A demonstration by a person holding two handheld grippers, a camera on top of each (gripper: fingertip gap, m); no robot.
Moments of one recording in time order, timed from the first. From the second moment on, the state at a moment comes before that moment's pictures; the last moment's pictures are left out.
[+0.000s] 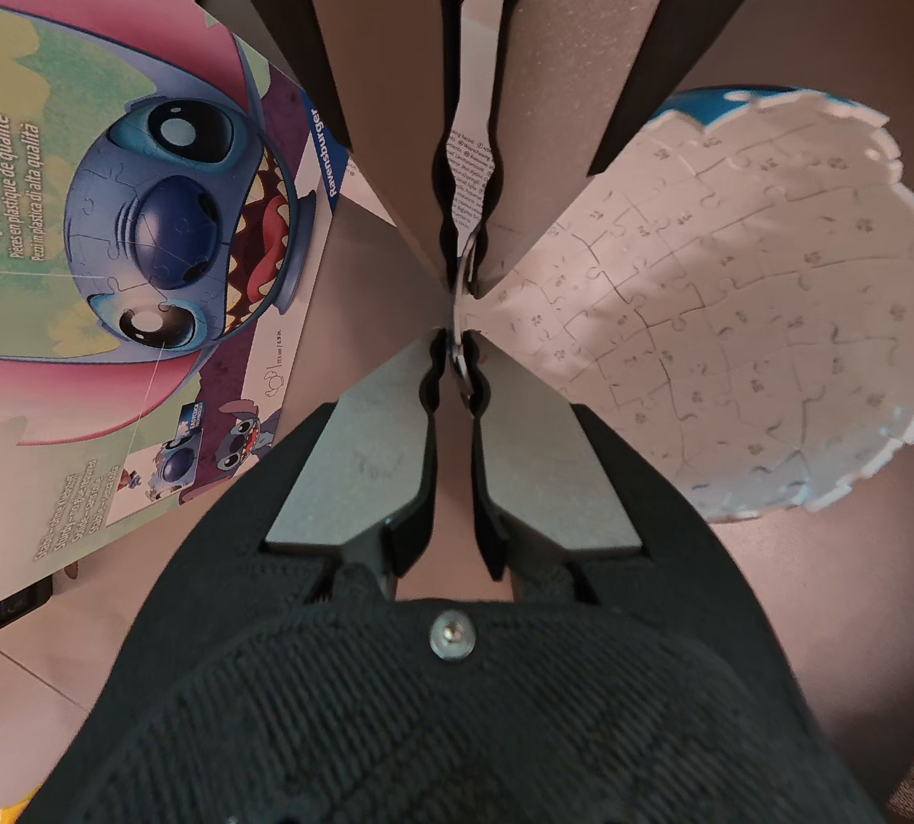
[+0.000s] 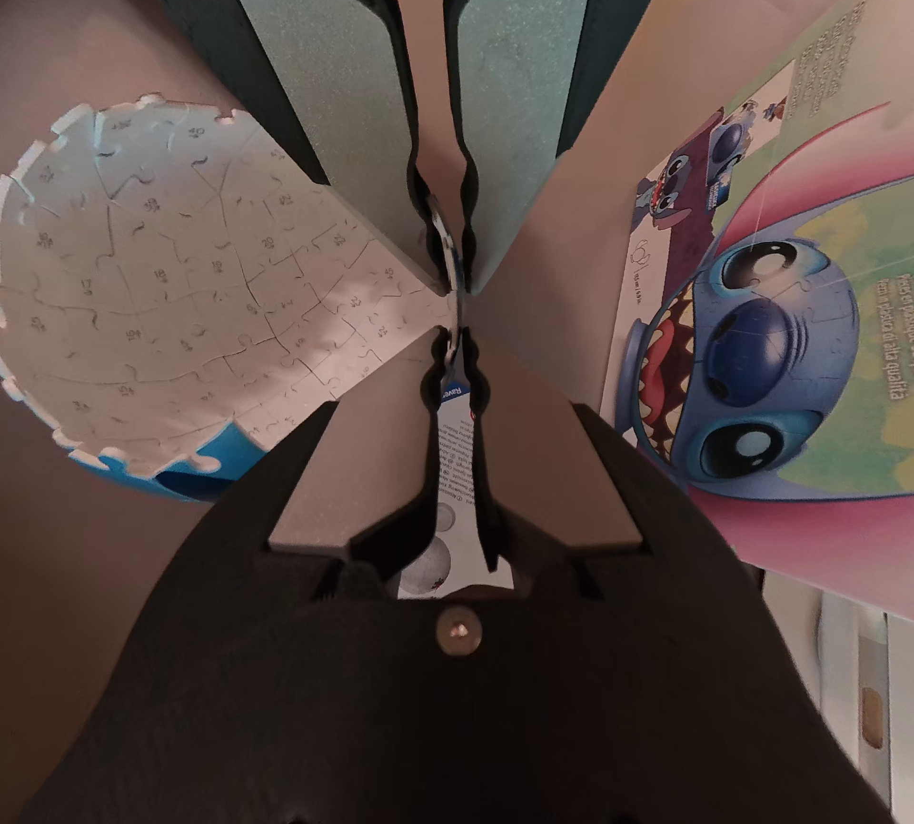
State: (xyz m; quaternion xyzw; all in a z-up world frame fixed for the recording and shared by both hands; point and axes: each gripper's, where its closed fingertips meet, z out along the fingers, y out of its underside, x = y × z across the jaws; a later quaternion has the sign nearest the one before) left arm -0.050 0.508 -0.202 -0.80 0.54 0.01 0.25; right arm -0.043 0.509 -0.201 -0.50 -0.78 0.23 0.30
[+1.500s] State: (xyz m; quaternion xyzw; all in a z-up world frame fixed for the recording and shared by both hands) left arm -0.060 0.501 -0.196 -0.83 0.51 -0.04 0.23; right arm -0.047 0.515 -0.209 -0.56 -0.74 0.27 0.26
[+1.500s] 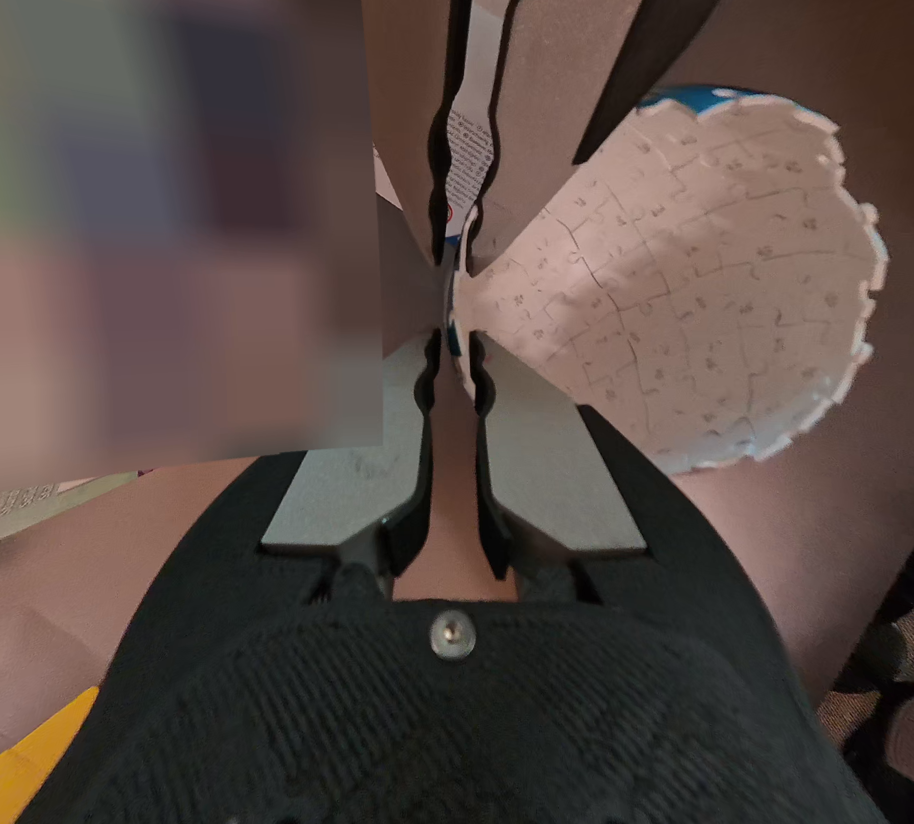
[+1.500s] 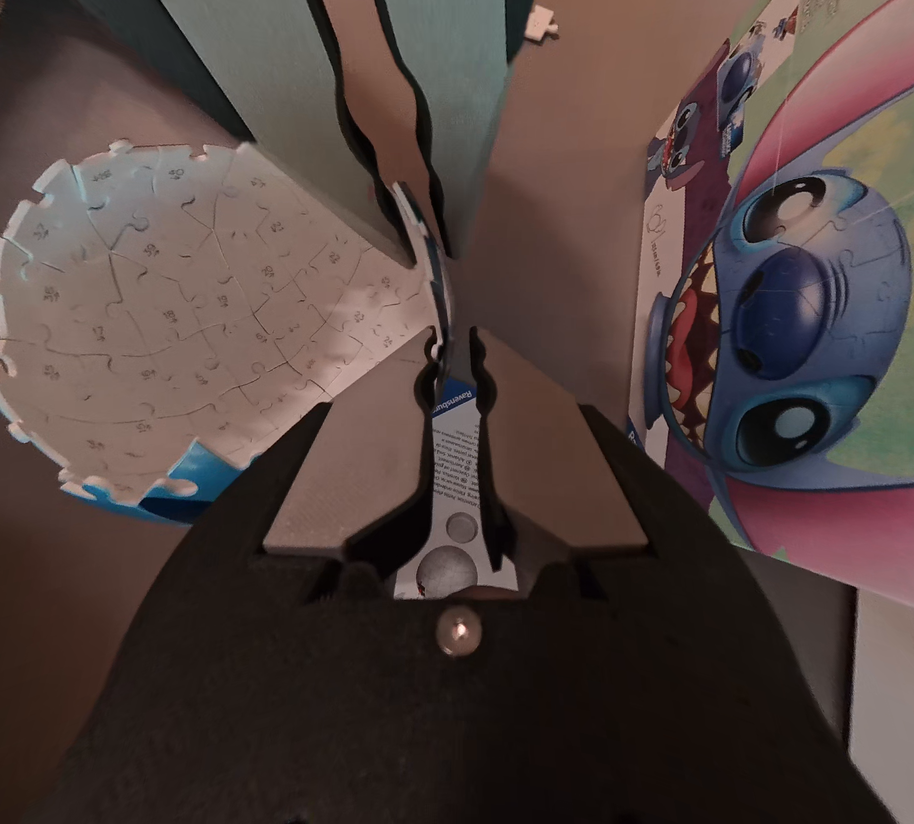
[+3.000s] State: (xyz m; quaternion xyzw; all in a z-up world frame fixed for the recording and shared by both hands) left arm -0.055 0.512 -0.201 -0.83 0.50 -0.04 0.24; right arm -0.050 0.518 -0.193 -0.53 -0.75 0.24 0.31
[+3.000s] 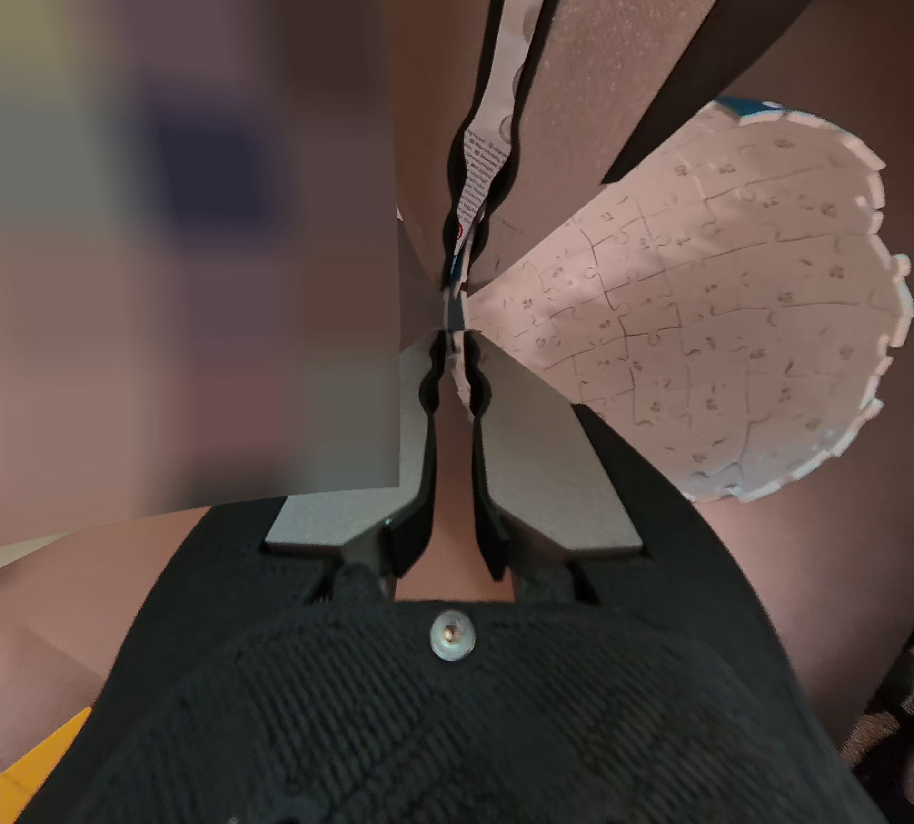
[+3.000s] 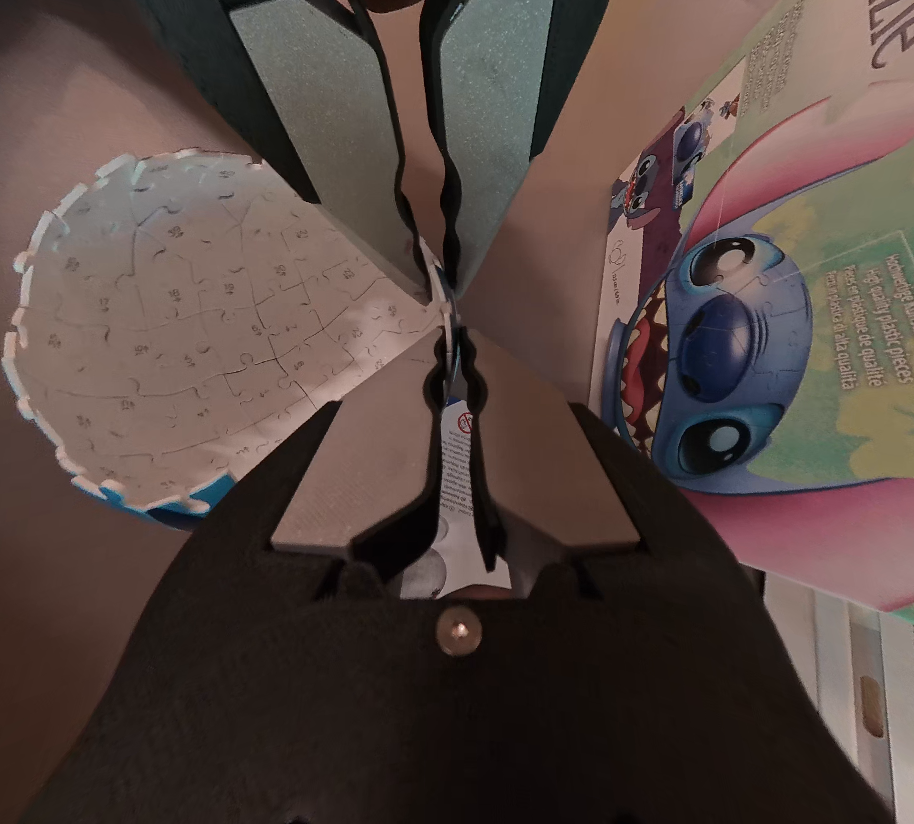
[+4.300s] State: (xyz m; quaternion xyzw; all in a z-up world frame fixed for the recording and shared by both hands) left arm -0.041 0.521 -0.199 -0.81 0.51 -0.05 0.28; right arm -0.038 0.522 -0.189 -0.53 -0.77 0.21 0.30
